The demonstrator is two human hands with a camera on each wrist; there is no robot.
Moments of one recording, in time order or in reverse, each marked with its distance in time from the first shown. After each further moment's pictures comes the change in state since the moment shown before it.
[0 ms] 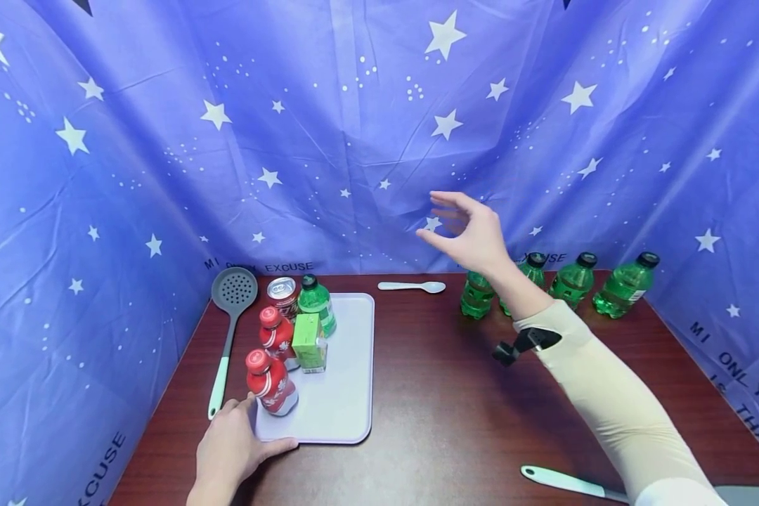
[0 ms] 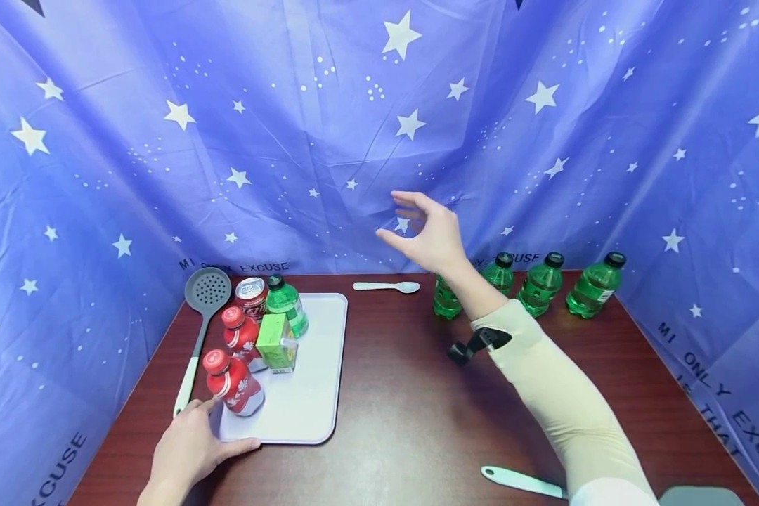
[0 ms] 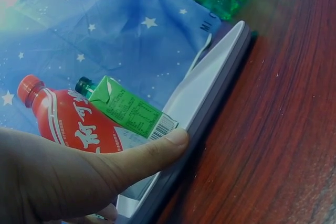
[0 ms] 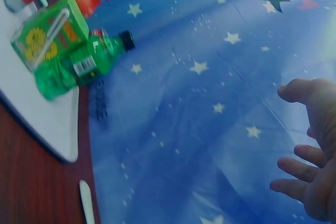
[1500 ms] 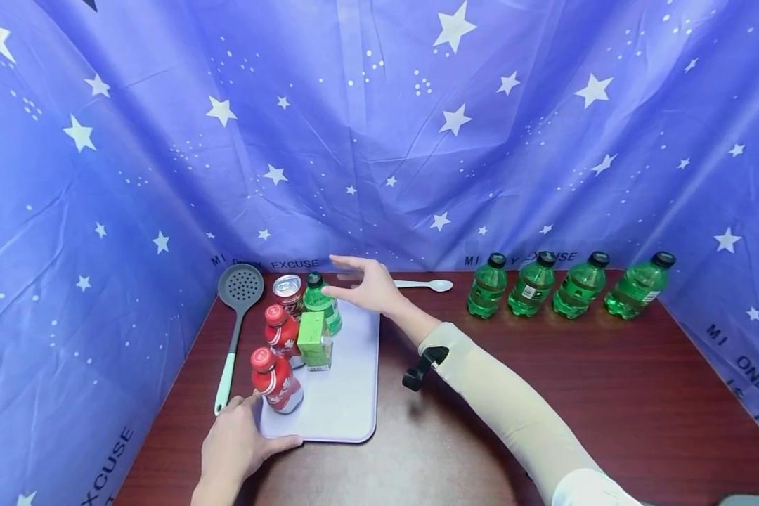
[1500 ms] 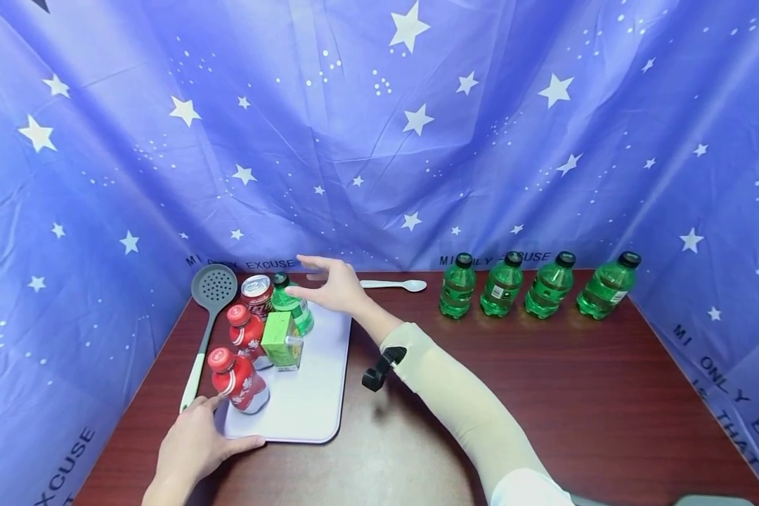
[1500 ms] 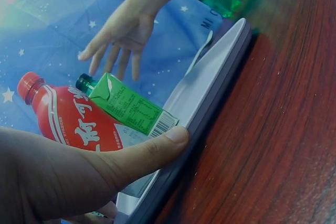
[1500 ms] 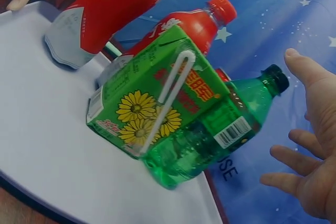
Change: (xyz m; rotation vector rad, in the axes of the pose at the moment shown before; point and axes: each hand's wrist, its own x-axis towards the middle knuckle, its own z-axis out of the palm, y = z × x) left_hand 0.001 -0.002 0.000 -0.016 0.002 -0.022; right_hand -0.022 0.021 0.183 0.204 -0.403 0.109
